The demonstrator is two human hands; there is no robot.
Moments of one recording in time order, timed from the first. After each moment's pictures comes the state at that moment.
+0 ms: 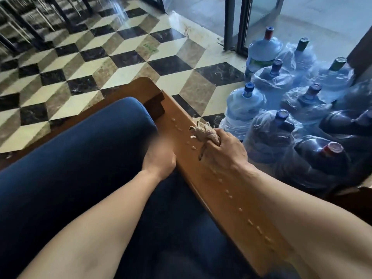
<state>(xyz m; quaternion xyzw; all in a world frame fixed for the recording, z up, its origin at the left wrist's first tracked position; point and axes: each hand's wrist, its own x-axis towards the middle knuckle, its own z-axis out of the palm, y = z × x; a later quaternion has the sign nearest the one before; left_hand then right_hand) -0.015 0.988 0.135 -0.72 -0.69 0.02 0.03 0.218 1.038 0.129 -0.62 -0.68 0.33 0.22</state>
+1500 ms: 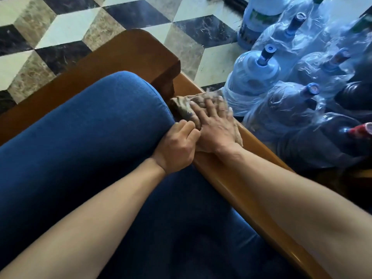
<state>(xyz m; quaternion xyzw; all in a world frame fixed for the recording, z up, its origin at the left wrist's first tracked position) -0.120 1.108 0.046 -0.88 -0.40 -0.25 -0.06 0.039 1.160 0.013 -0.64 -0.74 0.17 -0.04</state>
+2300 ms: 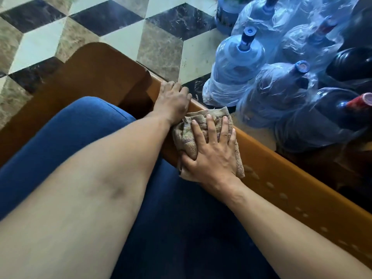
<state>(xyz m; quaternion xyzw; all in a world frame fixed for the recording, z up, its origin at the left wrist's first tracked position) -0.074 1.275 0.010 -0.84 -0.52 0.10 -0.08 0.036 1.096 -0.002 -0.73 -0.67 0.14 0.03</state>
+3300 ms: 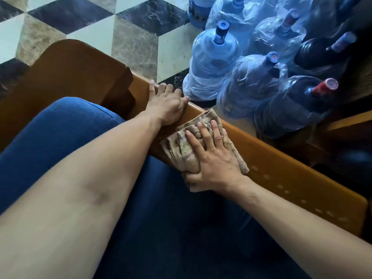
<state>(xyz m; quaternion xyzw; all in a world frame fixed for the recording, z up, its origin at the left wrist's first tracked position) -0.061 1.263 -0.001 -0.85 -0.49 0.12 -0.13 0.069 1.057 -0.002 -0.67 -0.73 0.14 -0.01</state>
